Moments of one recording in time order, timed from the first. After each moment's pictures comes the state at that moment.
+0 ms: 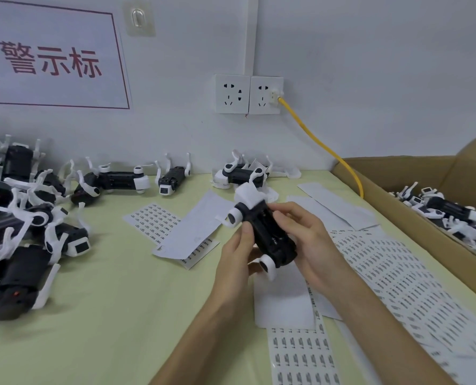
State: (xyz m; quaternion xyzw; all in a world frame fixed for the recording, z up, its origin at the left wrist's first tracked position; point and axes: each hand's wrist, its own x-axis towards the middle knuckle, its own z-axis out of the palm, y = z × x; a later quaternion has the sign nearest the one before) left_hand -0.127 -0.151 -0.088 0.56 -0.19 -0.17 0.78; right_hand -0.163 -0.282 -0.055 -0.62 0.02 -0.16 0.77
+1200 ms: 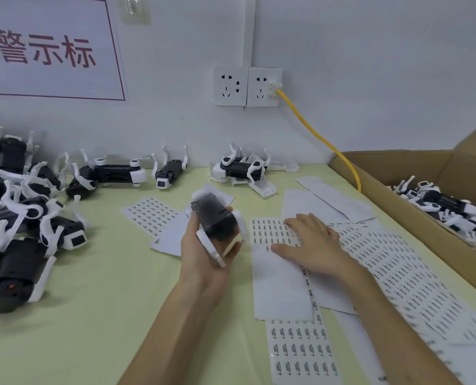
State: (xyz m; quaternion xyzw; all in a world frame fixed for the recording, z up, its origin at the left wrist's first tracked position) left_hand -0.105 -0.126 -0.071 0.39 0.05 -0.24 0.89; right_hand -0.152 -0.327 -0.086 -0.97 0.19 0.02 0.18
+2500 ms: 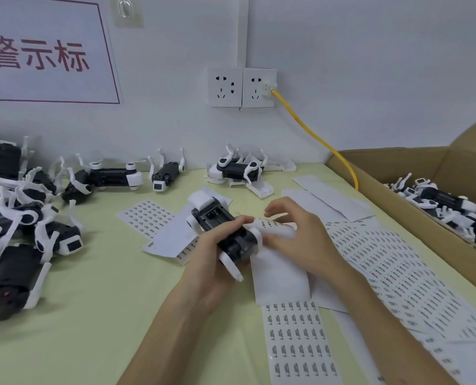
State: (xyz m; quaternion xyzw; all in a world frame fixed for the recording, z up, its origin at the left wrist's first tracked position) left_hand -0.111 -0.125 -0.070 0.45 -0.07 -0.34 0.82; right_hand -0.153 -0.309 -0.078 -0.89 0.08 -0.22 0.39
